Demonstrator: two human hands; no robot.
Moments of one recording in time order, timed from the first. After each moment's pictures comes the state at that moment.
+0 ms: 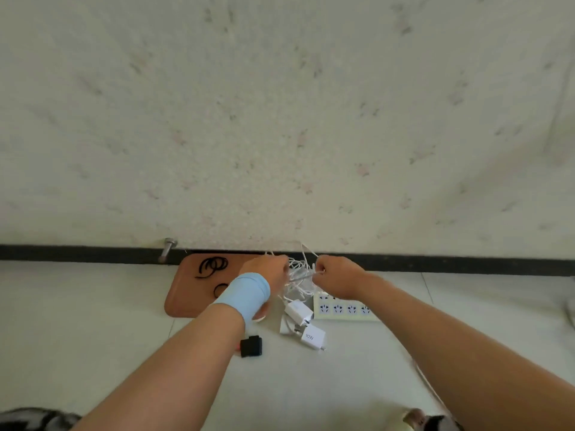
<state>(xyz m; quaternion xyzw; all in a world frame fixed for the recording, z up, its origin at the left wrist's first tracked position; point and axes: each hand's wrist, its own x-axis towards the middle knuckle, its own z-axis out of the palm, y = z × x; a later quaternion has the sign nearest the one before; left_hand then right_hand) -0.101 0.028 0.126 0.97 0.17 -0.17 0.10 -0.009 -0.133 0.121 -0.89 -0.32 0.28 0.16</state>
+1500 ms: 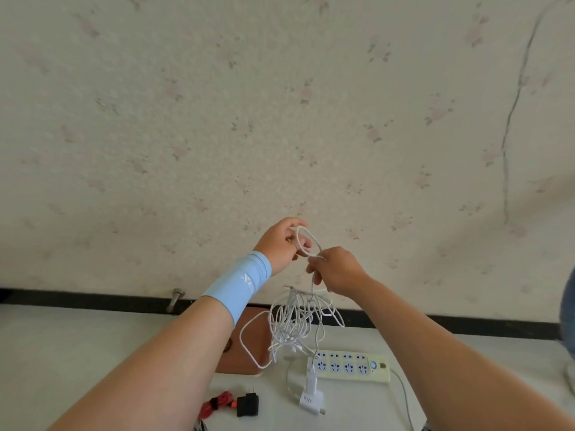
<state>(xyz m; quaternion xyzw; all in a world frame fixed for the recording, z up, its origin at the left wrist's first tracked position) -0.079 0.017 0.295 0.82 0.14 0.12 0.54 0.002 -0.117 0.262 -0.88 -0.26 0.18 0.36</state>
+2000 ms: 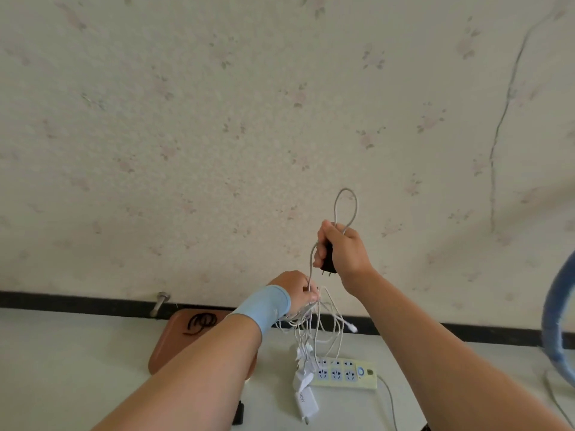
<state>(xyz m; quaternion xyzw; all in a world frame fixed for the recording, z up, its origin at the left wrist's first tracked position) -0.052 -0.012 0.230 0.94 0.14 -0.10 0.30 -0.004 -0.127 0.300 -0.65 -0.20 0.18 0.71</state>
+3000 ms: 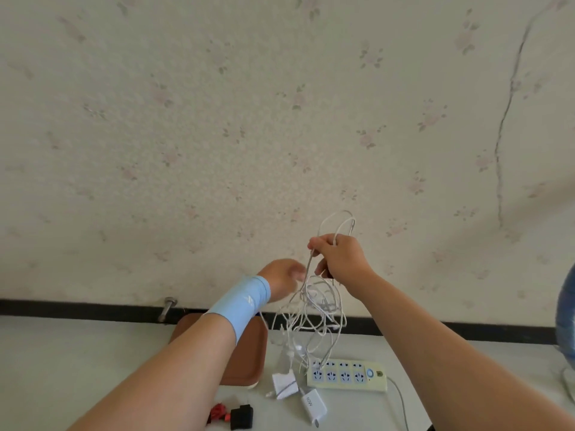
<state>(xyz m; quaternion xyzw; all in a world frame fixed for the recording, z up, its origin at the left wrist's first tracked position) -0.066 0.012 0.261 0.90 0.18 -0.04 0.40 0.011 -0.120 0.286 -0.76 -0.18 0.17 0.59</state>
